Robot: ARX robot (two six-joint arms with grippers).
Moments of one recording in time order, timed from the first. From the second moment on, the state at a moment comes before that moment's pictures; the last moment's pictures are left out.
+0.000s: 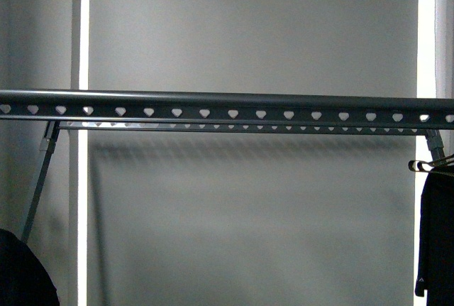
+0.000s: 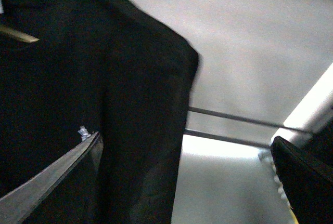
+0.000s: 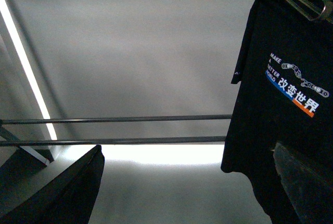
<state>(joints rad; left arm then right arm) -0.06 0.54 0.32 0.12 -0.15 -0.25 0.00 0.00 0.01 0.00 0.00 0.00</state>
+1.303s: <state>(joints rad) -0.03 1.52 1.11 0.17 -0.48 -0.87 0.00 0.00 0.01 0.00 0.00 0.00</state>
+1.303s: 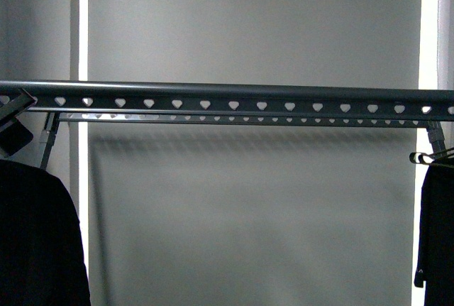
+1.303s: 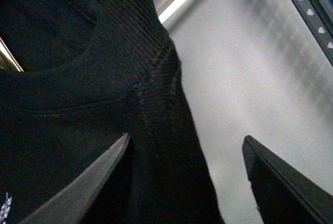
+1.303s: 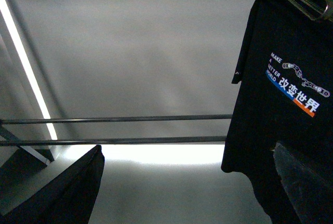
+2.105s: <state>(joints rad) -0.01 1.12 0.70 -0.09 0.06 -0.57 0.00 0.00 0.01 0.00 0.00 0.00</state>
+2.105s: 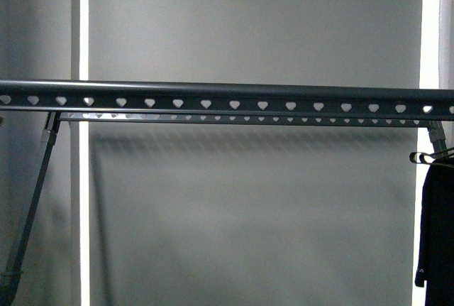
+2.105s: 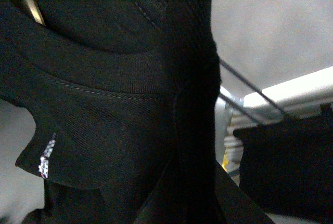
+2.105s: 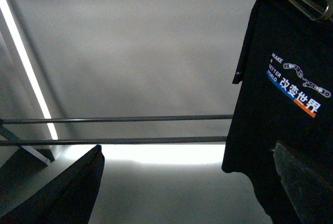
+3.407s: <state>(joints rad) -0.18 1.40 1.23 -0.14 0.70 1.41 0.00 0.00 0.01 0.00 0.00 0.00</state>
